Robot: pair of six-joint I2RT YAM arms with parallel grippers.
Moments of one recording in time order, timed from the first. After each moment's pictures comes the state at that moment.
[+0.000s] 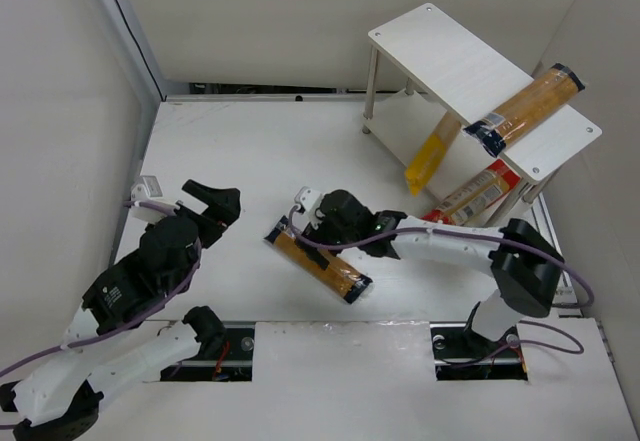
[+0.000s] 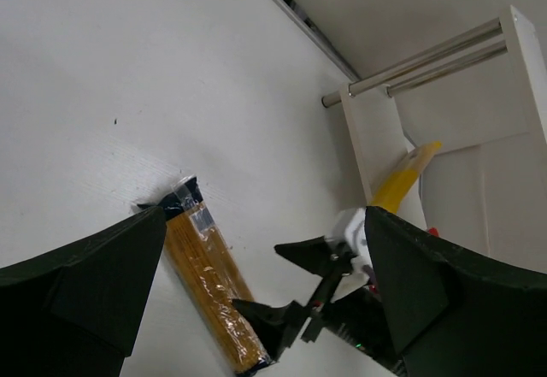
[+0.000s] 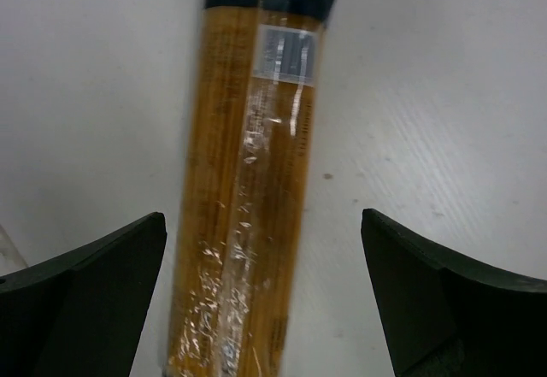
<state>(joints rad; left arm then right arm) -0.84 0.55 1.02 -0.89 -0.77 -1.10 0.99 1.57 1.05 -0.20 0.02 -0.03</state>
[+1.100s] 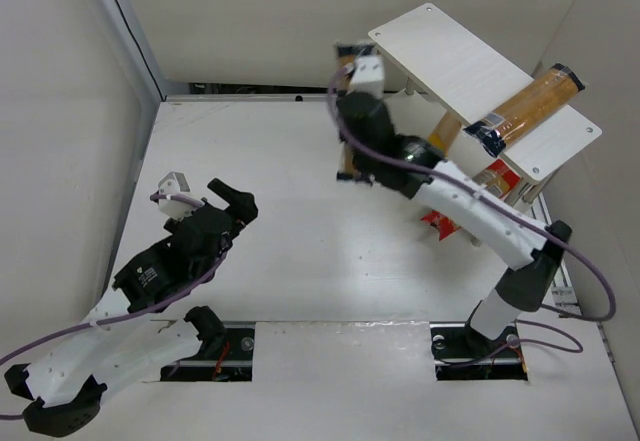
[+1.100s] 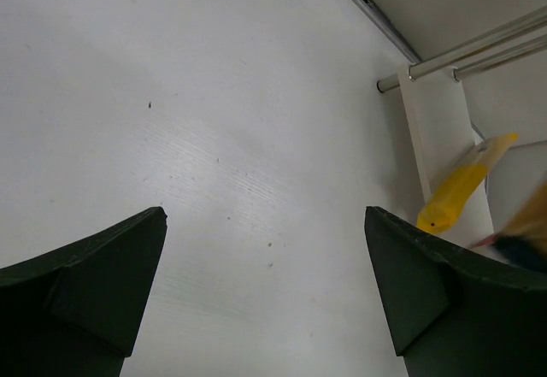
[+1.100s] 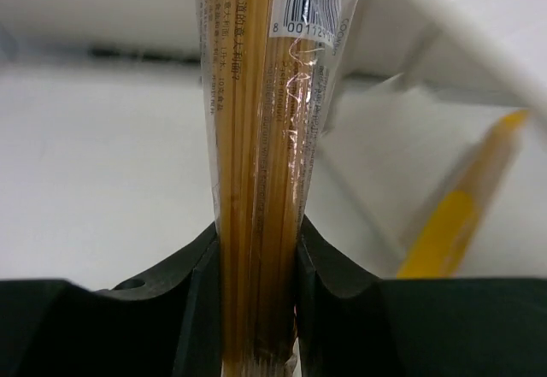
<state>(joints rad) -0.84 0.65 0.95 -0.87 -0.79 -1.13 0.94 1.67 1.76 -0.48 0.78 0.21</state>
